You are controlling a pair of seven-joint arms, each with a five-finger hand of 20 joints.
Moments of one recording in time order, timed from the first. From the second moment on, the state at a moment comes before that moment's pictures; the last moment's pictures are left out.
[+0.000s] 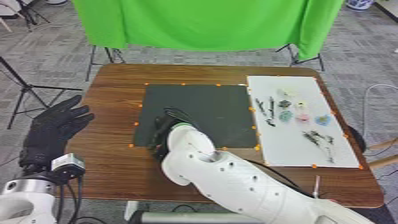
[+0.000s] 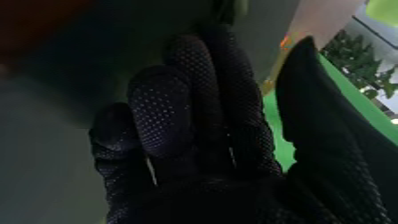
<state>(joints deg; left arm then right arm) 133.5 -62.1 -107.5 -131.1 48.9 14.4 6.7 -57.2 -82.2 26.3 -89.3 -102.2 12.8 57.9</state>
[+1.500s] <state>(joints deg) 141.2 -62.5 -107.5 -132.4 45.8 19.0 16.8 -67.6 -81.2 36.8 -97.7 -135.2 -29.9 19.5</state>
